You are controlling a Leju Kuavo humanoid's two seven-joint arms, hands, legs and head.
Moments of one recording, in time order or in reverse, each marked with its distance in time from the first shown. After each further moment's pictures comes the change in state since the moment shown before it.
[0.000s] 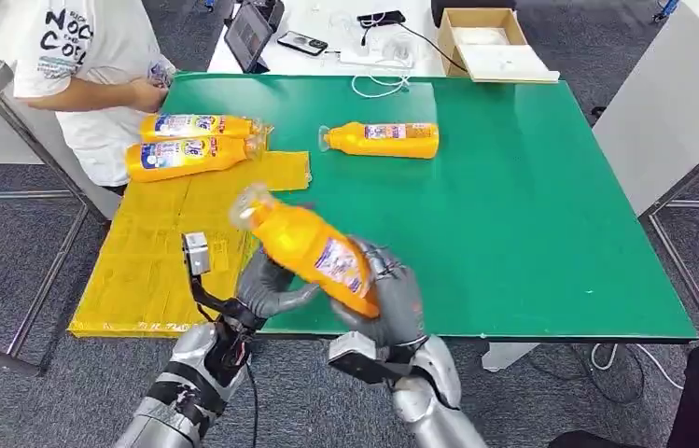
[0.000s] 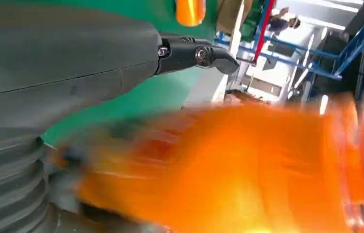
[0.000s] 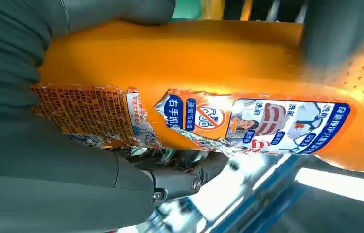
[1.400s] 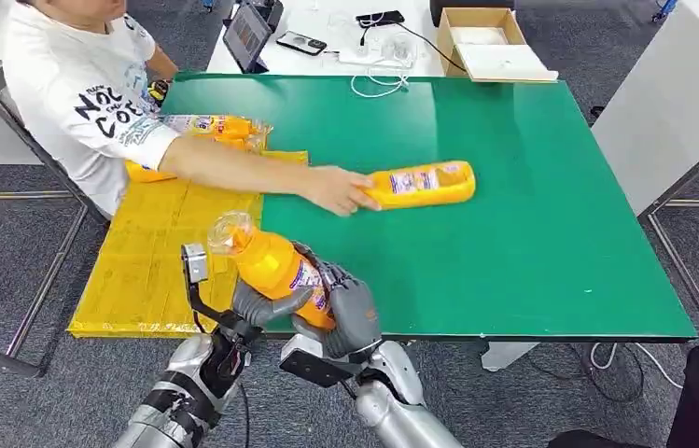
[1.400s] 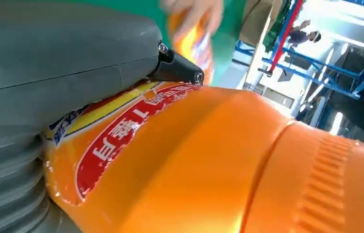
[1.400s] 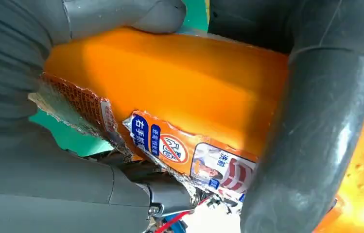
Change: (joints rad) left arm 0.026 0.032 -0.035 0.041 0.047 0.043 0.007; right arm -0.115 0.069 0.132 0.310 0.012 -0.008 0.083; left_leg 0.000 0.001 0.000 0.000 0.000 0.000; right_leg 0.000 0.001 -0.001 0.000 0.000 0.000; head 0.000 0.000
